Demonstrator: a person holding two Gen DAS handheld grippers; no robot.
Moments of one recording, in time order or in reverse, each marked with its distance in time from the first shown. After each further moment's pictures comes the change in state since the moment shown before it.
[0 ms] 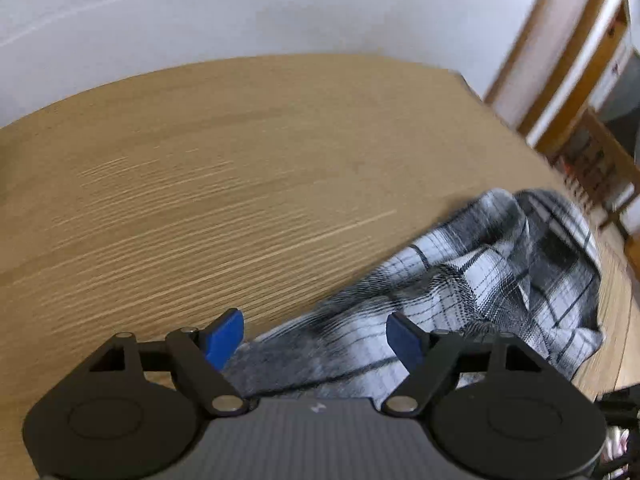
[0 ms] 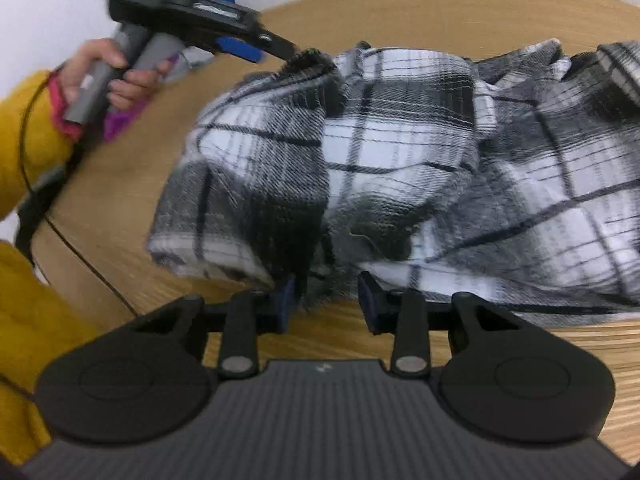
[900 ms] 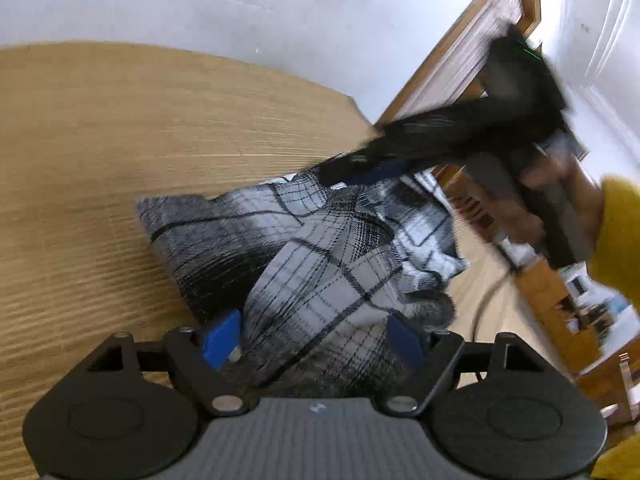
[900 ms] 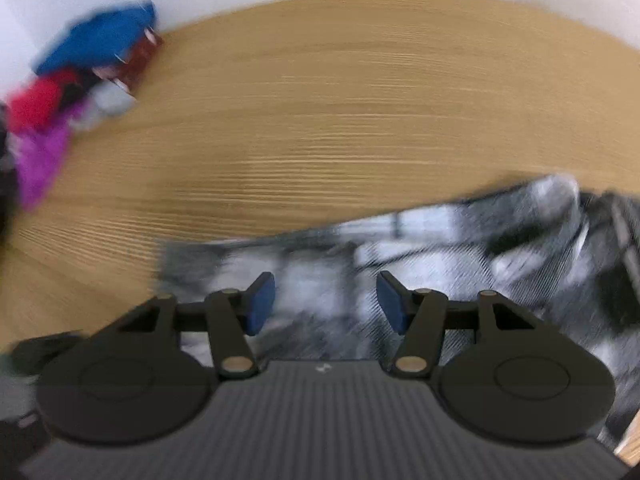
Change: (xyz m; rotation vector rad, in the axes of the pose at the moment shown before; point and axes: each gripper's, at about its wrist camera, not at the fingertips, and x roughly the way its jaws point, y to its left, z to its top) left arm -0.045 0.011 -0.131 -0.051 -0.104 -0.410; right arm 0.038 0.045 0.160 0.100 0.114 -0.135
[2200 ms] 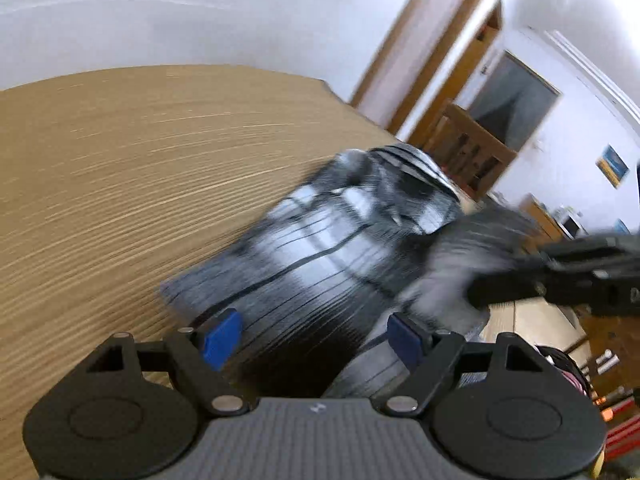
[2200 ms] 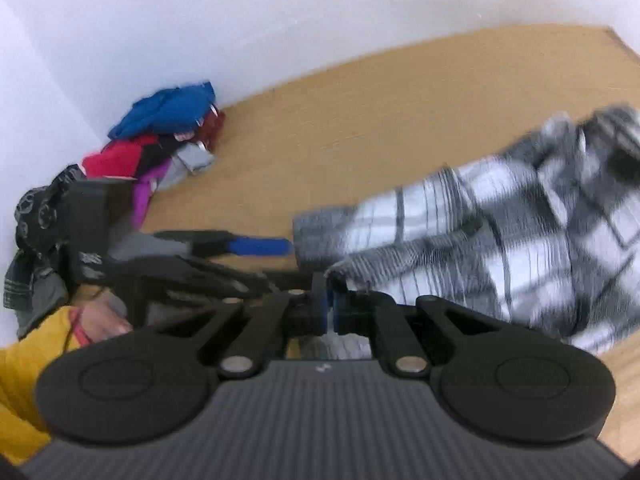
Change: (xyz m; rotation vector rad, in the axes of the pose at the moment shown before) left arm 0.030 0.027 0.049 0.246 0.104 -0.003; right arm -0.050 0.071 -0.087 0.045 -0.273 0.032
